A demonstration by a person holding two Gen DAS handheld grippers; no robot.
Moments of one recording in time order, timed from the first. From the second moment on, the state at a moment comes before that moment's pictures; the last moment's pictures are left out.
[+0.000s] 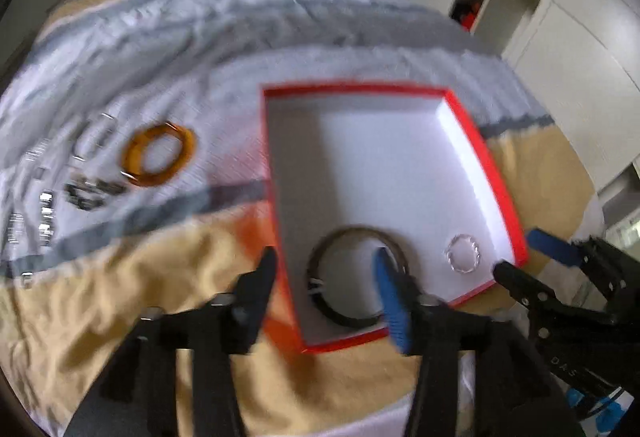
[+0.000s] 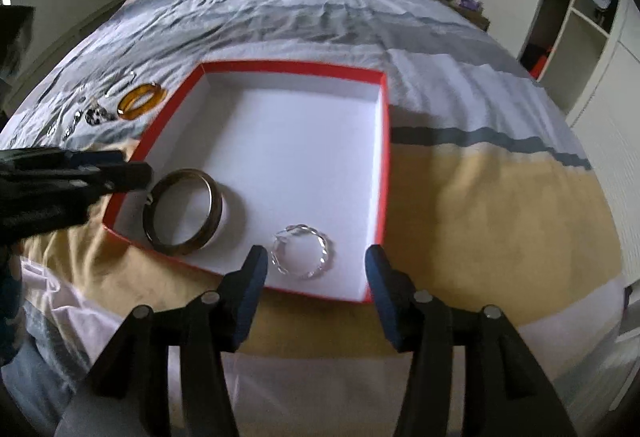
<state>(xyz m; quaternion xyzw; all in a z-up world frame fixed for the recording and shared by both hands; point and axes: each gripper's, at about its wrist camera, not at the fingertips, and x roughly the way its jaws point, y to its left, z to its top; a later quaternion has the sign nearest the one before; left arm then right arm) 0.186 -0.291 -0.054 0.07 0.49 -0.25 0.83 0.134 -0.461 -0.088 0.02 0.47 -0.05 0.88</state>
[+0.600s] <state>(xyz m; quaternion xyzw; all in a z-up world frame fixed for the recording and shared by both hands) 0.094 -0.089 0.051 0.07 0.39 -0.12 0.91 0.044 -0.353 0.048 0.00 0.34 0.03 0.94</state>
